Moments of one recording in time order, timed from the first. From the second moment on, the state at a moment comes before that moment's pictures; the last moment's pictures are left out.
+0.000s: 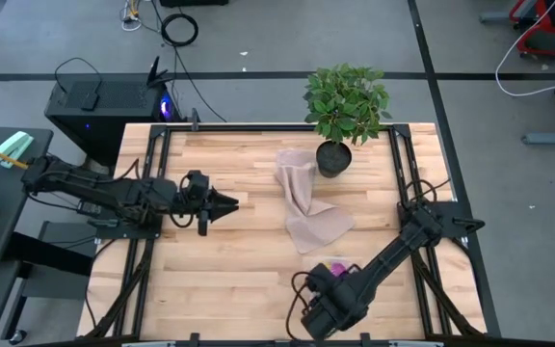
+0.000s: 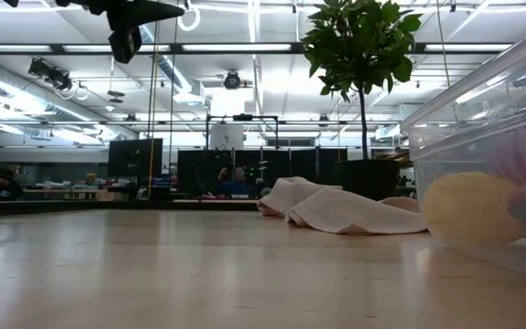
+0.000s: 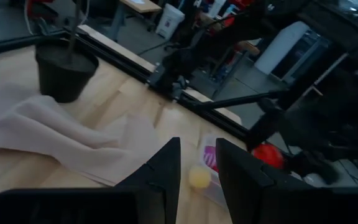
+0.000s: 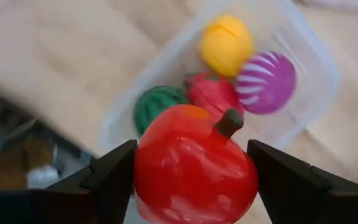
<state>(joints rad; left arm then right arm) -0.21 0.86 0.59 0.12 -0.27 -0.60 0.68 2.19 2.14 -1.57 0.07 1.56</state>
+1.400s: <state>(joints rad) -0.29 0.86 0.59 0.12 -0.15 -0.51 0.62 2.19 2.05 -1.57 0.03 2.12</state>
